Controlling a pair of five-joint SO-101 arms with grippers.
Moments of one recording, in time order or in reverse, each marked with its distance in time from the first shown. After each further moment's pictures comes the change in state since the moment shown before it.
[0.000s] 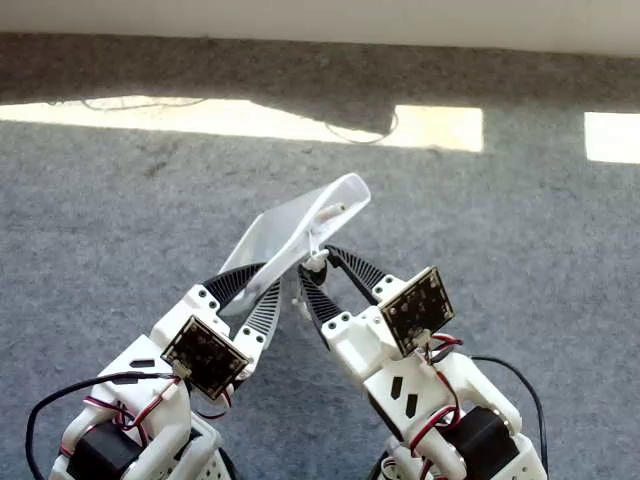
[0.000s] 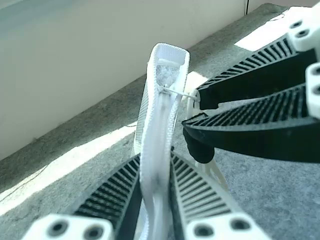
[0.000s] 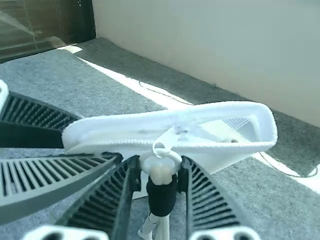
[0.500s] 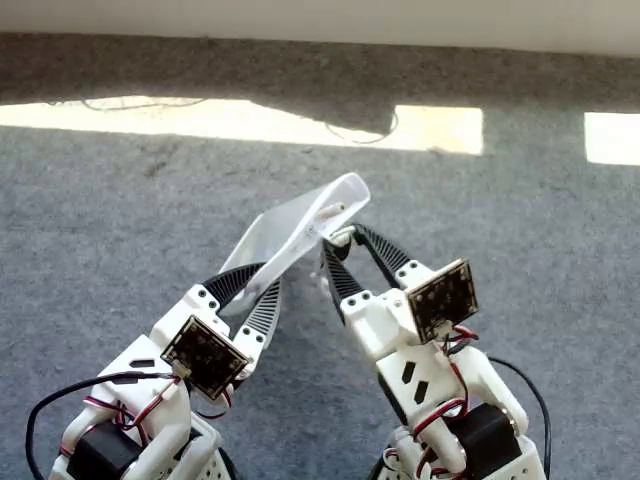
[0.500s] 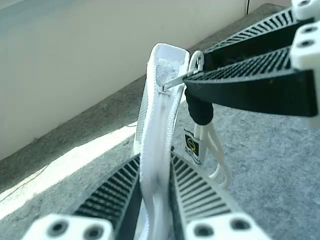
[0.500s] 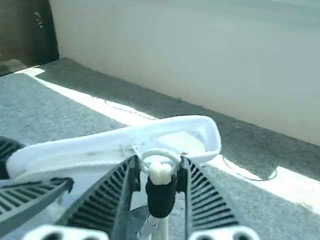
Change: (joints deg) left arm 0.0 0.0 0.0 0.2 0.0; right arm 9.1 0.4 0.1 -5.2 0.0
